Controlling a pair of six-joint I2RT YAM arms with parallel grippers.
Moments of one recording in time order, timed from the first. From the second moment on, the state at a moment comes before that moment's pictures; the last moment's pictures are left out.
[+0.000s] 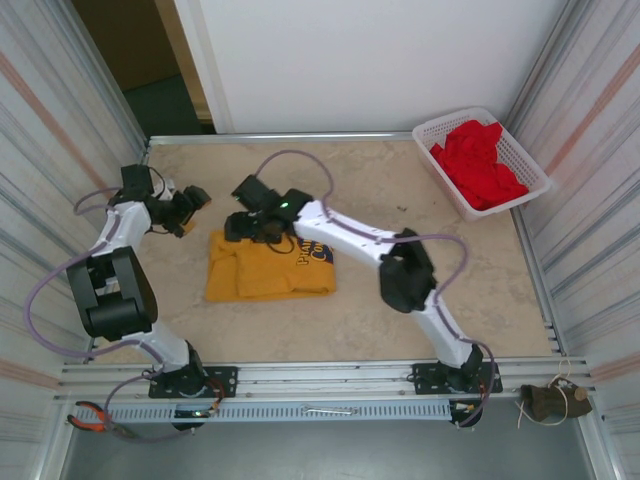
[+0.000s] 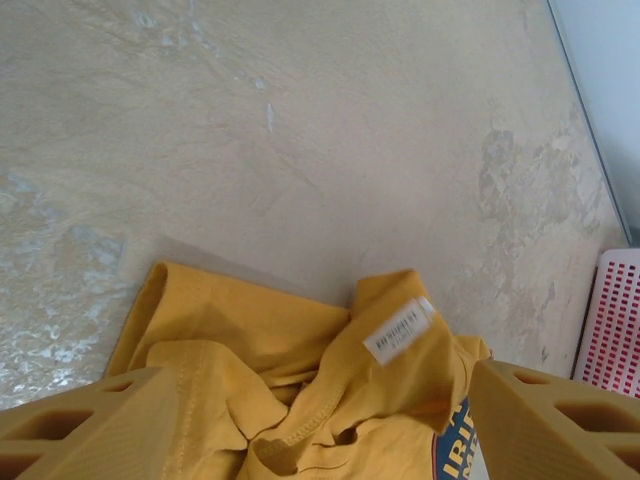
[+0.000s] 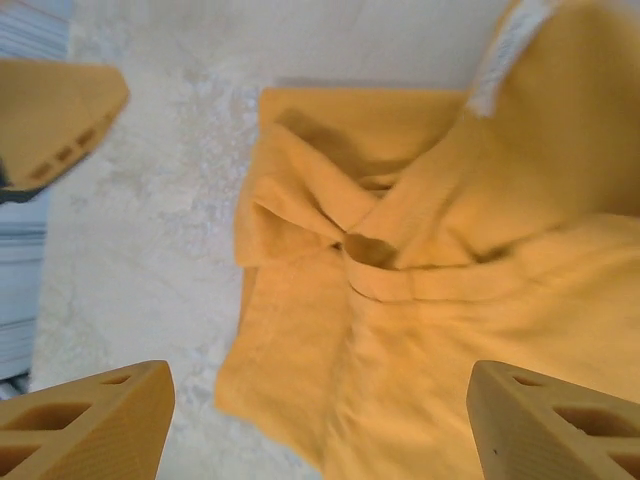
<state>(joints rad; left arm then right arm) 0.25 1.62 1.17 -0.59 0.56 -0.53 0.97 2.20 2.06 -0.75 -0.05 0.83</state>
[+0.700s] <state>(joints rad) -0.18 1.24 0.69 -0.61 0.27 -0.68 0.53 2.11 1.53 -0.56 -0.29 0.75</state>
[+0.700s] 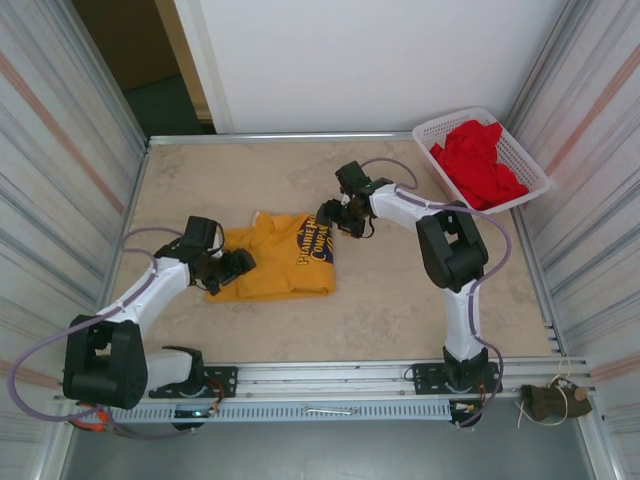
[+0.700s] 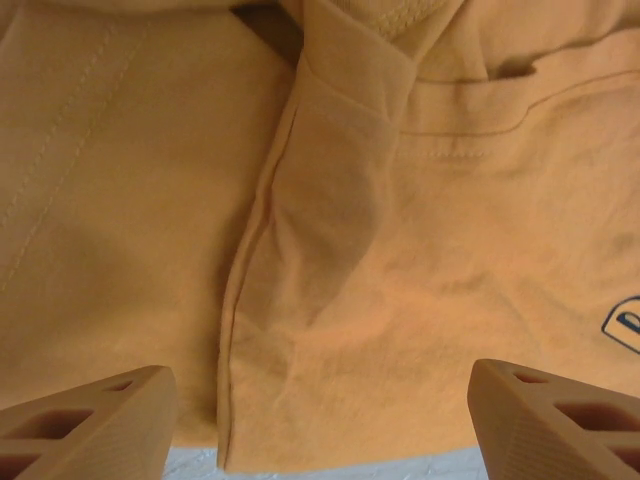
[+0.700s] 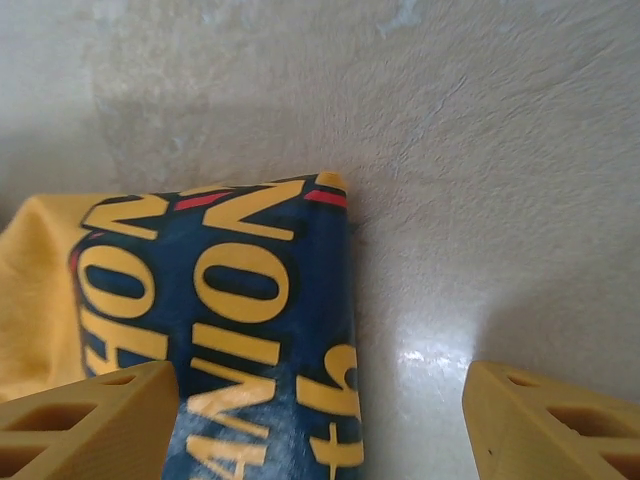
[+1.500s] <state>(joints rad) -0.31 1.57 0.78 -0.39 0.36 -0.72 0.45 1.70 0.95 -0.33 -0.18 0.98</state>
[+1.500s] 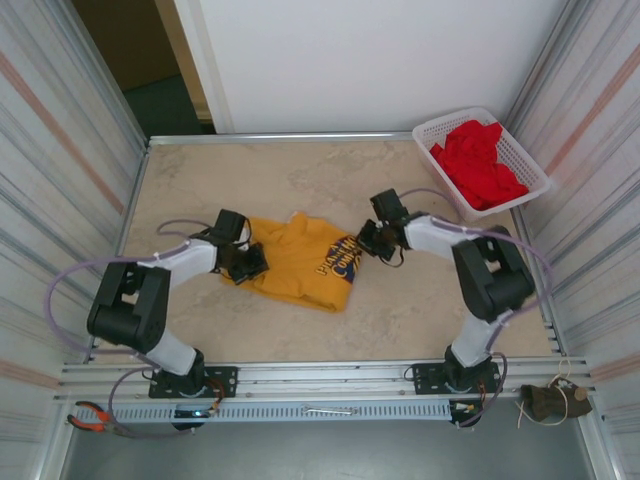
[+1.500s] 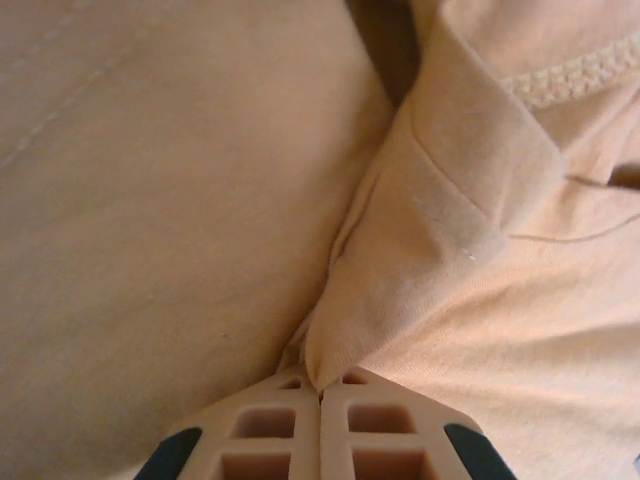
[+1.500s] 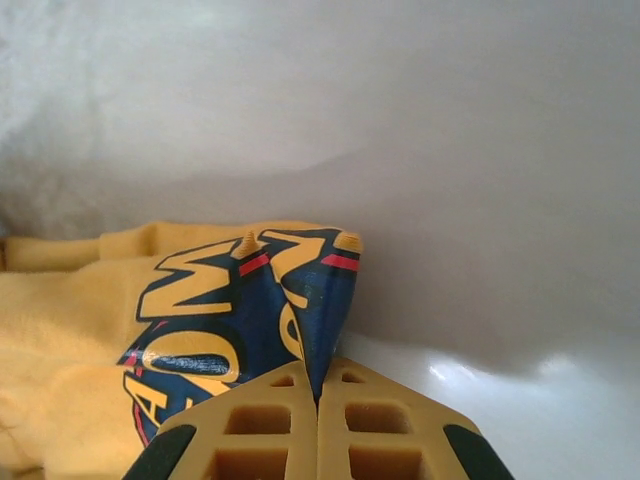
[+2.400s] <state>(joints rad) -0.30 1.76 1.18 -0.62 0.41 -0.36 0.46 1.61 1.18 -0.51 -0.13 0.73</state>
